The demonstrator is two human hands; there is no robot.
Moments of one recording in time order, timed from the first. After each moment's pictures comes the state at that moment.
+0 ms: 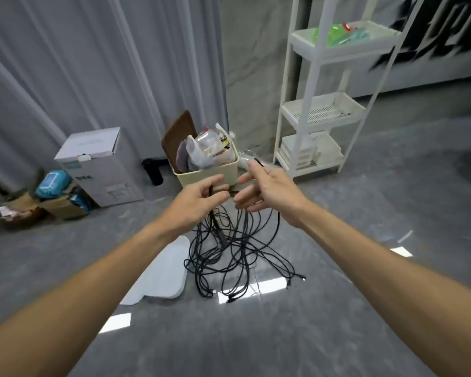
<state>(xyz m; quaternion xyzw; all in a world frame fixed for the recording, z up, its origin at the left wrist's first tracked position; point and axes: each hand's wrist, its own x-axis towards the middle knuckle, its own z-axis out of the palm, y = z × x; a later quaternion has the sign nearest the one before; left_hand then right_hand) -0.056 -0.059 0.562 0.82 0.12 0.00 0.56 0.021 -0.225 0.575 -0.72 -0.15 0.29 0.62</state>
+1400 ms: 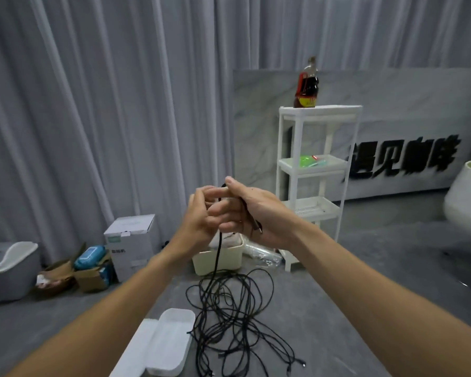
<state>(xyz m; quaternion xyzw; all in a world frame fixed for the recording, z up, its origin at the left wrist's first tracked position) -0.222 -0.144 0.730 0.84 -0.03 0.28 0.46 -0.171 -0.285 0.765 -0.48 -0.31 0.37 0.73</state>
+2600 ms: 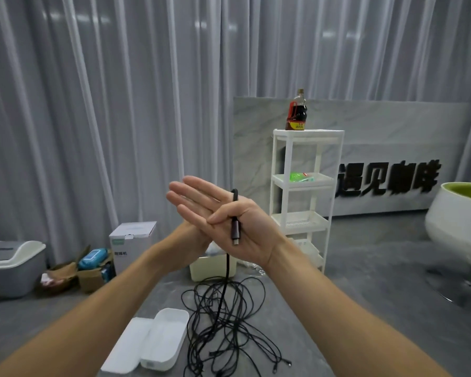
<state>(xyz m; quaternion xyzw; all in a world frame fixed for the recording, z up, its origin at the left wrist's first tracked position) -0.329 -0.200 0.730 0.80 0.01 0.17 0.58 -0.287 -0.329 0.764 -0.21 -0.36 0.48 0.77</state>
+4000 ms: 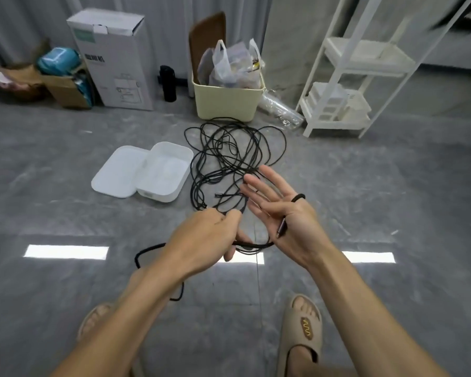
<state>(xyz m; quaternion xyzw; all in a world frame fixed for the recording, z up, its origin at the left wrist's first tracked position) -0.300 -0.179 0.388 0.85 0.20 -0.07 0.48 -0.189 -0.307 0.365 -0.47 -0.06 0.39 0.79</state>
